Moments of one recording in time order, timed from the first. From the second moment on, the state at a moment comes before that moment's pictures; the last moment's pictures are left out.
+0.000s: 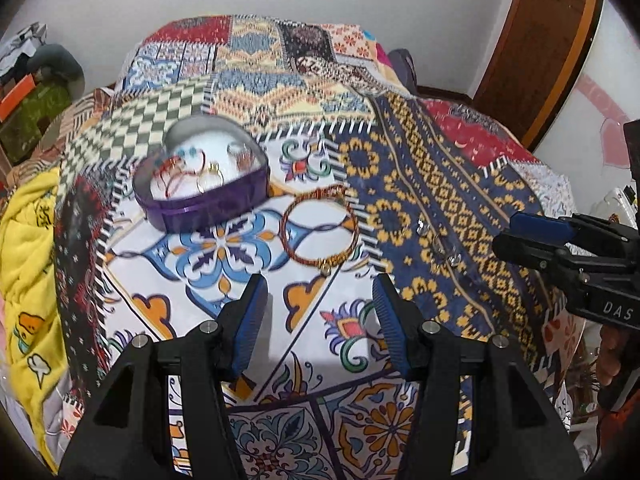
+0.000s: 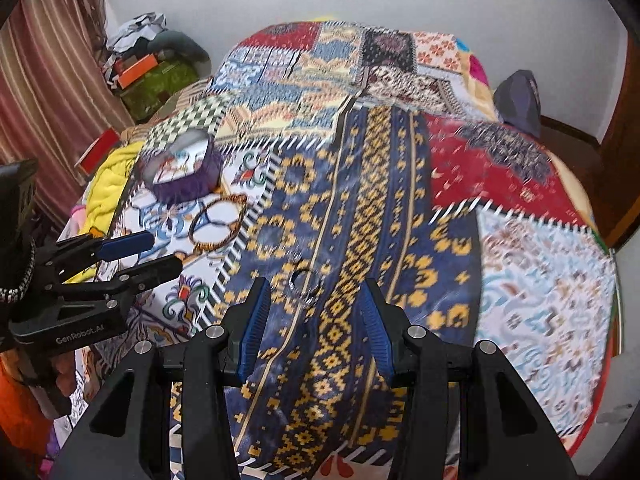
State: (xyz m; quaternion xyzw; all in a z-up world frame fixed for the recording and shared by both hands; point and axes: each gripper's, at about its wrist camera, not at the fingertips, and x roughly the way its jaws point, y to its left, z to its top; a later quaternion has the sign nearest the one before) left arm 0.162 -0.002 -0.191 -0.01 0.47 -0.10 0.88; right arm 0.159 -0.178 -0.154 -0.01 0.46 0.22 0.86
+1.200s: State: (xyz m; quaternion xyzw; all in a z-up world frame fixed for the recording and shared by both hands) left arm 0.208 -0.012 -0.216 -0.03 0.46 -0.12 0.88; right arm 0.168 -0.158 -0.192 -0.01 0.50 0.21 0.84
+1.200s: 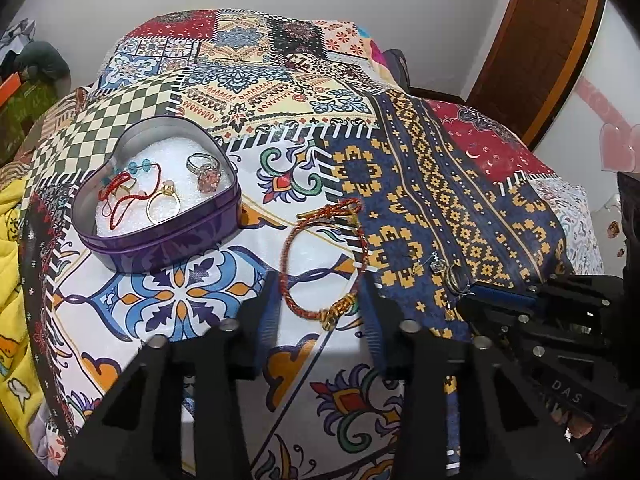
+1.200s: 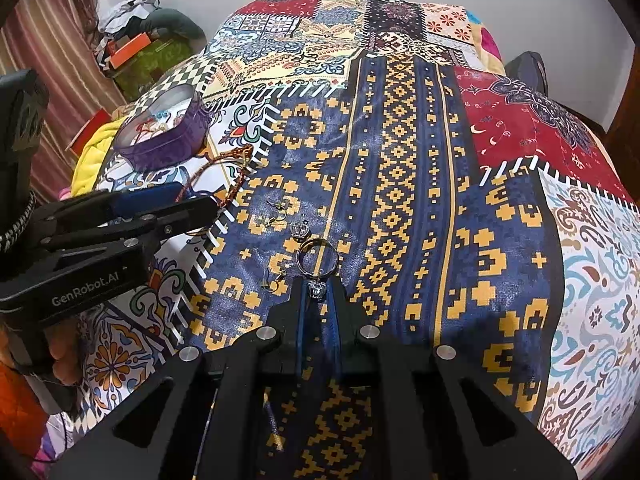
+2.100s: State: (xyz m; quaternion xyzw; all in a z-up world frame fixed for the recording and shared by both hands) left arm 0.178 -0.005 -0.186 -0.04 0.44 -0.11 0.89; right arm 0.158 -0.166 -0.146 0.00 0.45 0.21 0.87
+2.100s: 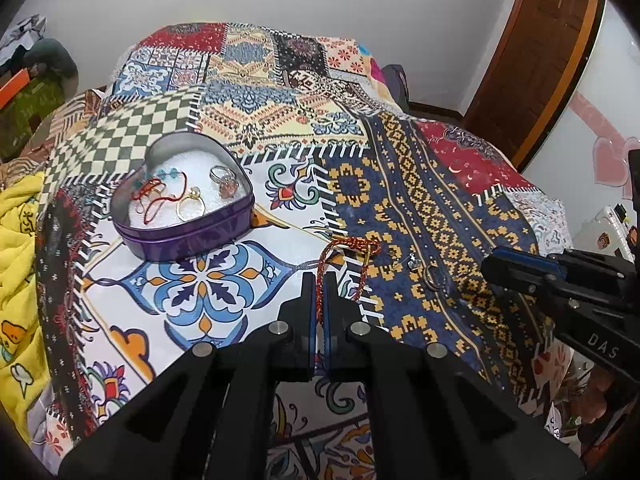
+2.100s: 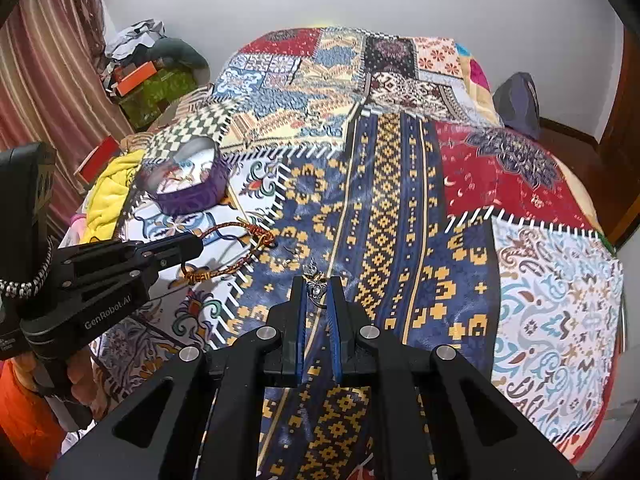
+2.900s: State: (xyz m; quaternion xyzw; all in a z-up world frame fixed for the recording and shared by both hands) left arm 0.155 0.037 -0.125 -0.06 0.36 -0.06 0.93; right arm 0.168 -0.131 -0.091 0.00 0.37 0.25 0.89
